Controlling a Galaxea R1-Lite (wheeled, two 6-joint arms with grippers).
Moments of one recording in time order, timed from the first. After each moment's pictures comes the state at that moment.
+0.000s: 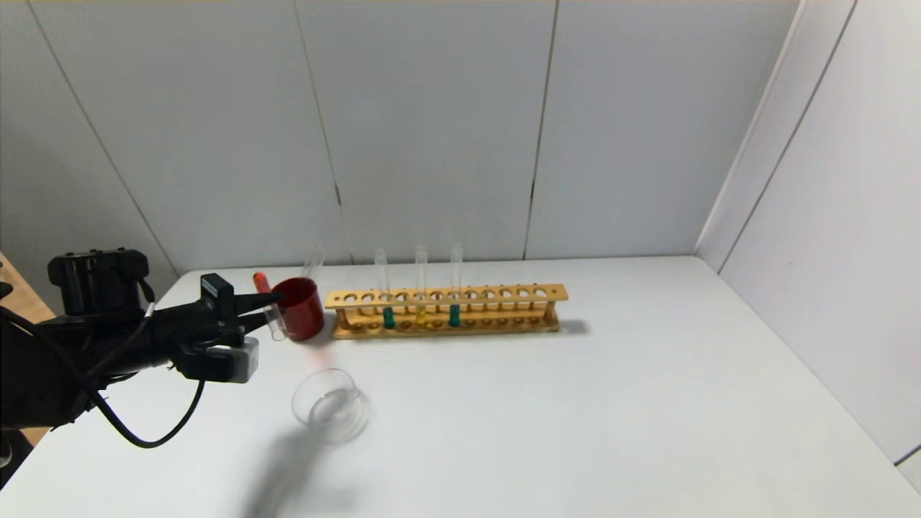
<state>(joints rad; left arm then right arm) 0.13 1.86 -0.63 -0.86 -0.73 1.83 0.00 0.00 0.00 0.00 0.00 0.00</state>
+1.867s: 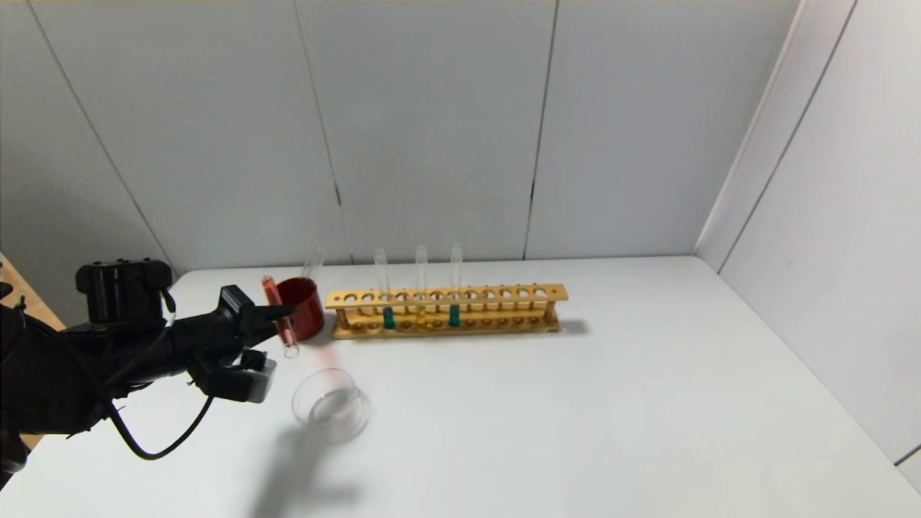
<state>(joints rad) 0.07 1.89 -0.60 -0.86 -0.63 2.01 0.00 0.00 0.00 0.00 0.00 0.00</state>
